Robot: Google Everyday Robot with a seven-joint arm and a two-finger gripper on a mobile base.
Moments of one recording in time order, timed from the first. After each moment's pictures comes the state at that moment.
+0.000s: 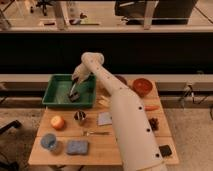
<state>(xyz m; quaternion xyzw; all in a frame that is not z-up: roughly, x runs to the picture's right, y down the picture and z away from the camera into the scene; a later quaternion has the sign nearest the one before) -0.191 -0.074 0.975 -0.05 -0.34 -0.40 0.85</state>
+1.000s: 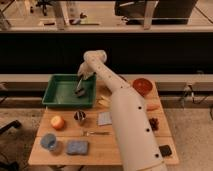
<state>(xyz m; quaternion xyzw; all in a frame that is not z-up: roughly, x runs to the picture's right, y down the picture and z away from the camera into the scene) -0.156 -0.106 0.998 -0.04 -0.26 -0.42 0.87</state>
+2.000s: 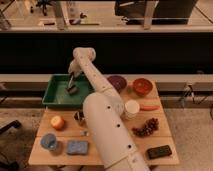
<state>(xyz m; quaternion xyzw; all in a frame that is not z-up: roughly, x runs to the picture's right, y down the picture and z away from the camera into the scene) -0.232 -0.118 1.007 -0.02 -0.29 -0.45 0.84</state>
